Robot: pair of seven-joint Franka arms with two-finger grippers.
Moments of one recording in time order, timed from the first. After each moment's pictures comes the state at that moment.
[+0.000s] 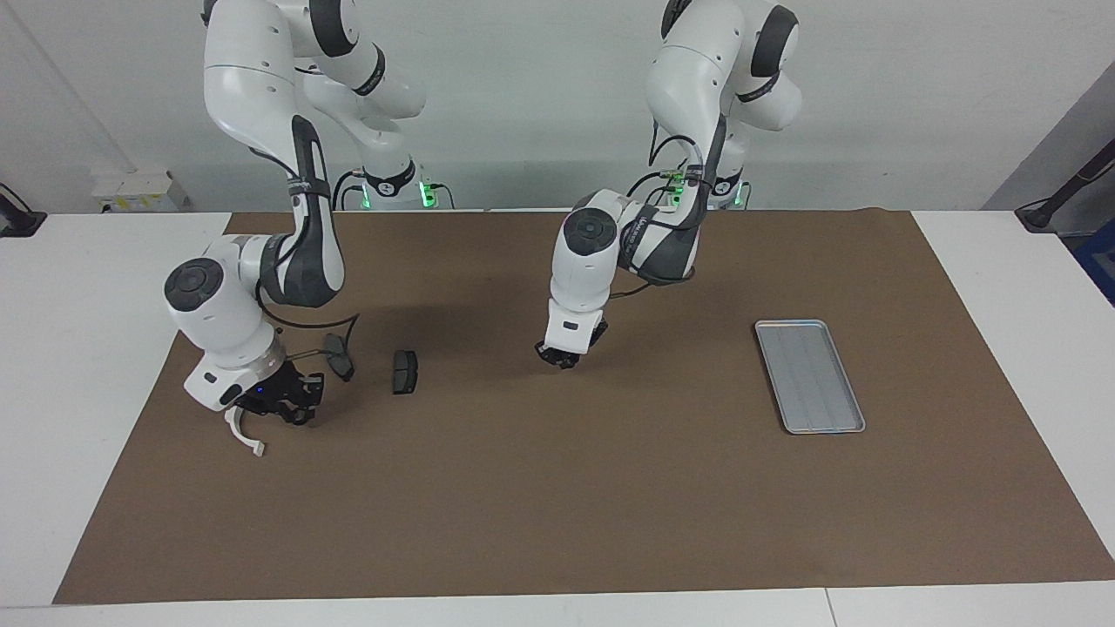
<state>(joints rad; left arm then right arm) -0.73 0.55 0.06 -1.56 -0.11 2.14 -1.07 -0.12 0.43 0.03 -1.83 -0.01 2.30 -0.27</state>
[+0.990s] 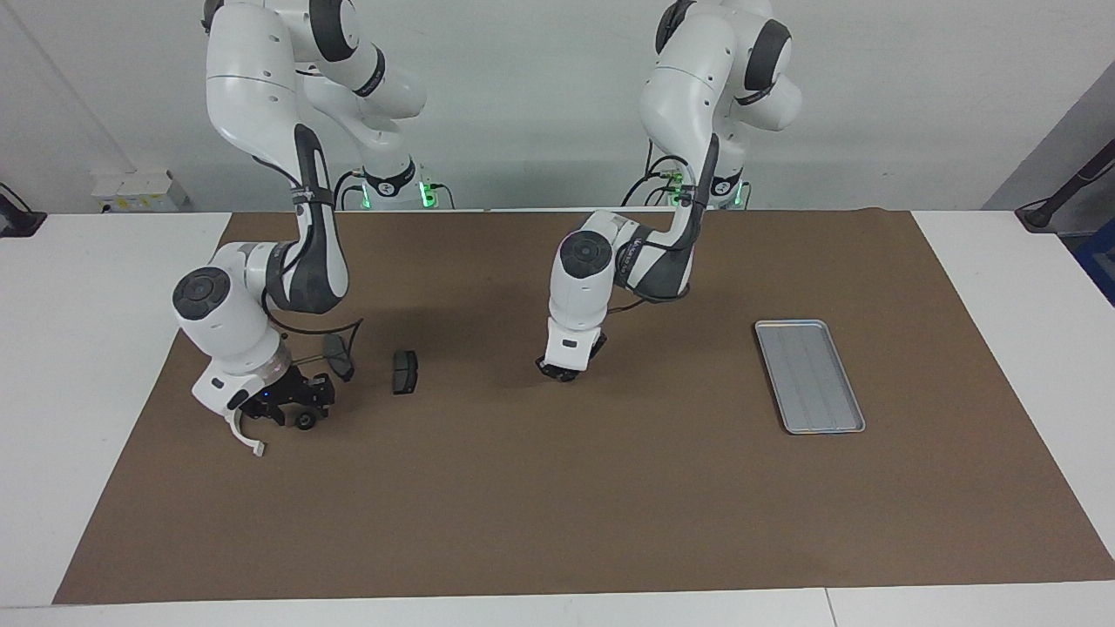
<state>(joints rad) -0.73 0.59 0.07 -1.57 -0.10 2.16 -1.08 -0.12 0.44 0.03 -1.83 -0.01 2.31 -0.27</state>
